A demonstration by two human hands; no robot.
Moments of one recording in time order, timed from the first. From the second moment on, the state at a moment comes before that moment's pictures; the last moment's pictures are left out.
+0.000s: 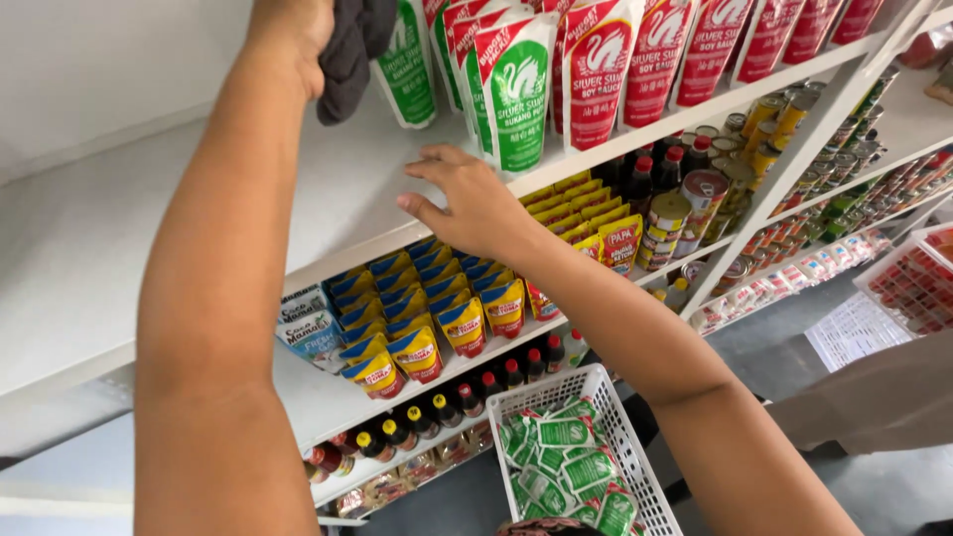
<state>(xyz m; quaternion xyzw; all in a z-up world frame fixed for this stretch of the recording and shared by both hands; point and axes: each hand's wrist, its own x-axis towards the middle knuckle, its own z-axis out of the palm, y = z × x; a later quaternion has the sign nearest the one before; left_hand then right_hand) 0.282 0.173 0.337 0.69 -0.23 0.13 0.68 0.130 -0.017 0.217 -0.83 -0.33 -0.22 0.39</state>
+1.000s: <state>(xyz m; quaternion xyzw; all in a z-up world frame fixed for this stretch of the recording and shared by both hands) 0.284 0.191 0.315 0.74 -0.24 0.17 0.60 0.183 0.019 0.233 -0.95 -0.23 -0.06 0.19</state>
